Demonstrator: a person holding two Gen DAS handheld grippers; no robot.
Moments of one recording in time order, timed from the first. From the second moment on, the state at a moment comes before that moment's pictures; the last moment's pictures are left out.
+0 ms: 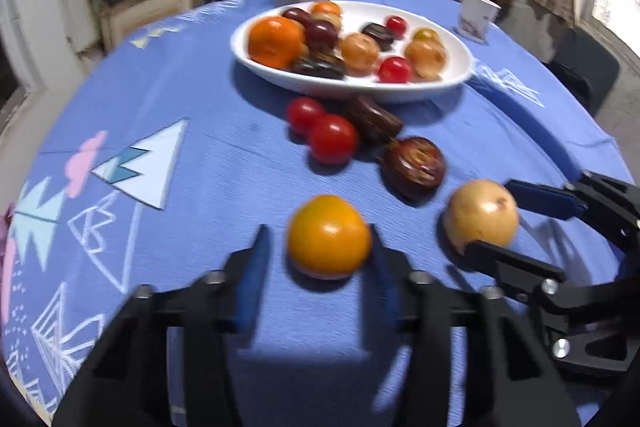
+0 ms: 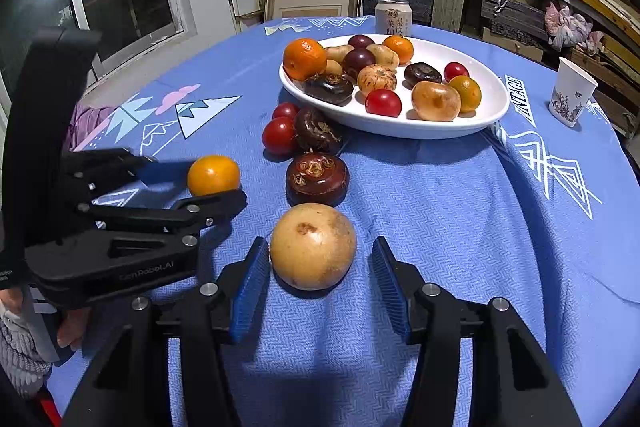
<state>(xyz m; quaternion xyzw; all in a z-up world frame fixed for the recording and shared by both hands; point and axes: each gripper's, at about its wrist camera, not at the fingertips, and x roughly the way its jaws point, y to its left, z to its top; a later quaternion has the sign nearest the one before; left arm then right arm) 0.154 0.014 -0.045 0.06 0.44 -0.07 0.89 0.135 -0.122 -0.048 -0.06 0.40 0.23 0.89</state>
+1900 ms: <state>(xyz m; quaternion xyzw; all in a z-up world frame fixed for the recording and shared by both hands) 0.152 0.002 0.038 0.05 0.35 -0.08 0.93 0.133 -0.175 0.029 0.01 0.33 0.22 0.92</state>
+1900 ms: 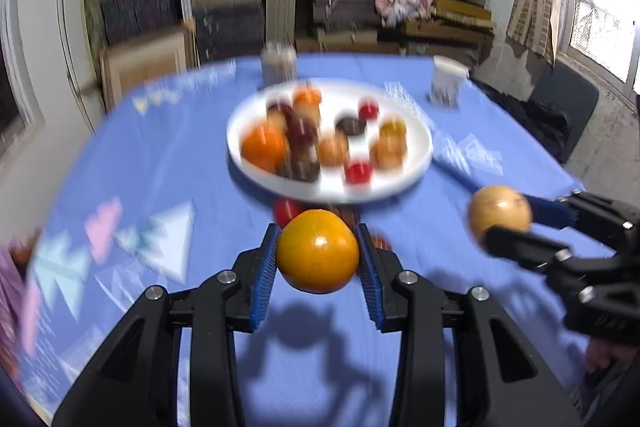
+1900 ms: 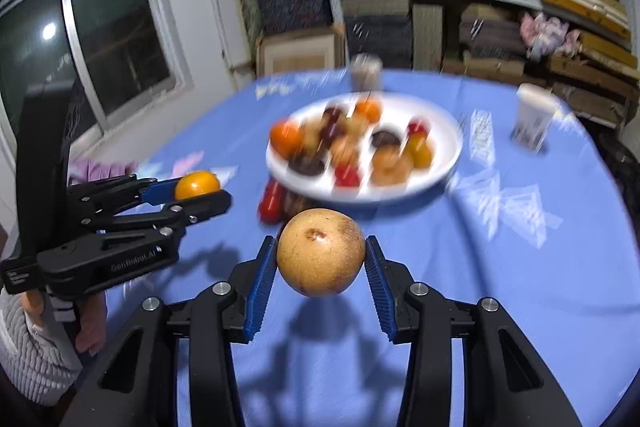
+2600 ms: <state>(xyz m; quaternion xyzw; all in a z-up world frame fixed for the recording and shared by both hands) 0.401 -0.067 0.022 0.01 0.45 -0.08 0.89 0.331 -0.177 0.008 -0.01 0.36 0.15 0.92</state>
